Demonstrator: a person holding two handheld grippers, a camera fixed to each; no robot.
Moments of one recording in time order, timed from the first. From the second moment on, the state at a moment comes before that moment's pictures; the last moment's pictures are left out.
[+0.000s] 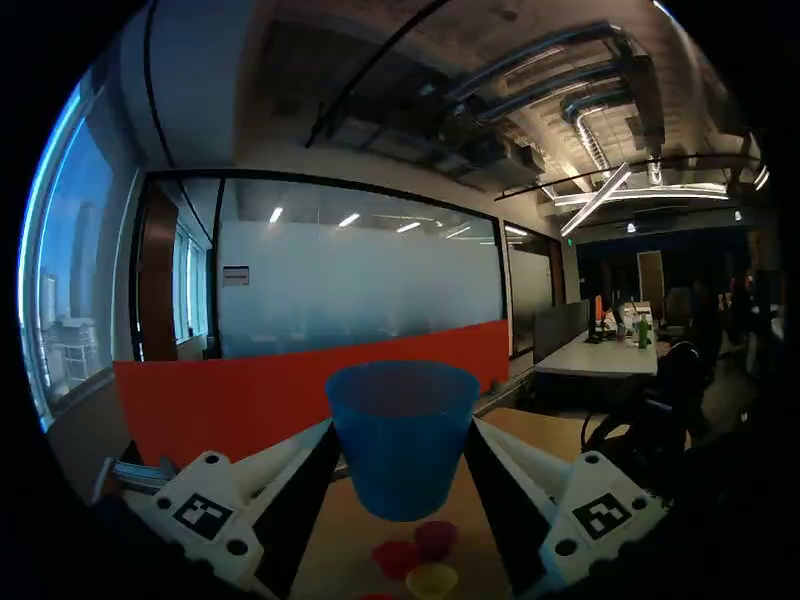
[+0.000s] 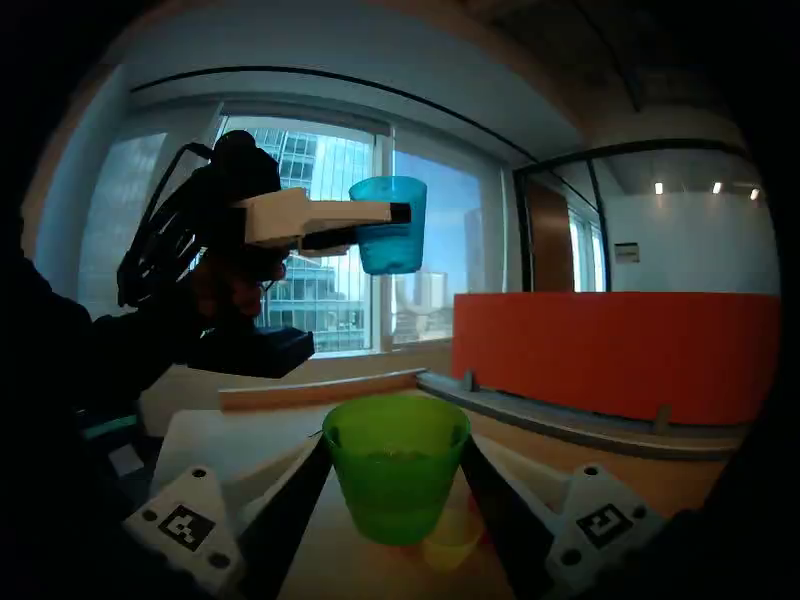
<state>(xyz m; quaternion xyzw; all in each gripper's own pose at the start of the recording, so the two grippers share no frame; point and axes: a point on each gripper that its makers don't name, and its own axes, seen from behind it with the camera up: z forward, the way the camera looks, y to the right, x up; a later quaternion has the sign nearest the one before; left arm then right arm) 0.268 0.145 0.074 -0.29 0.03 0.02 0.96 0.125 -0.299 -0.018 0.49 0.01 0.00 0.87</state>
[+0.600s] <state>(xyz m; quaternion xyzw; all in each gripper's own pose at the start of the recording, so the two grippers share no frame) 0.223 0.129 0.067 -0.27 0.02 0.03 0.96 0.117 -0.292 -0.016 0.48 0.00 -0.01 0.88</state>
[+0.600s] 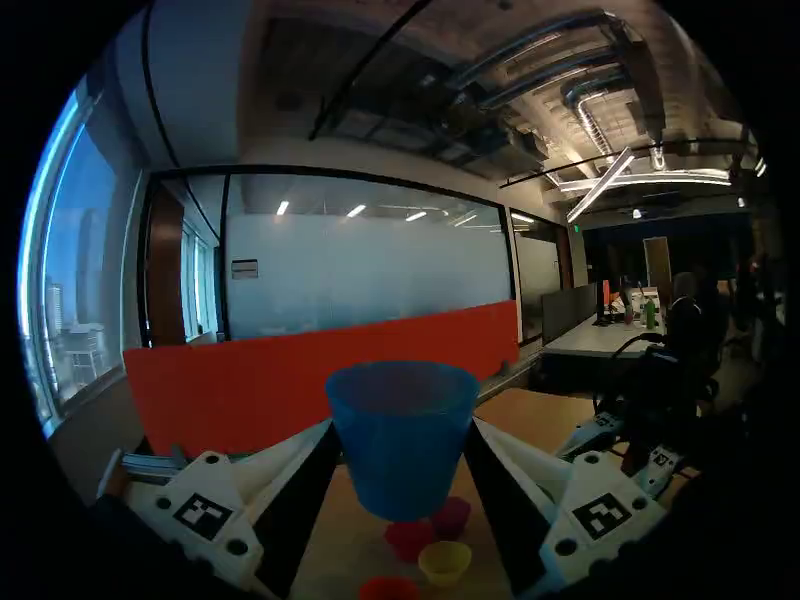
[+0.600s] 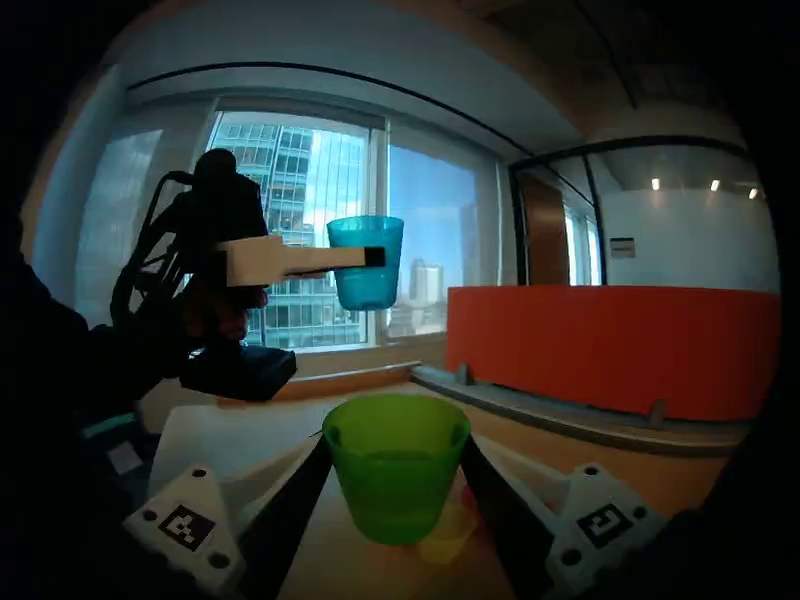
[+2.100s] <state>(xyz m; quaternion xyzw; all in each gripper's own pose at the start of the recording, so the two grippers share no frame) 0.070 0.141 0.027 -0.31 -0.07 0.06 0.94 0.083 -0.241 -0.021 0.46 -0.06 -0.05 0.88</state>
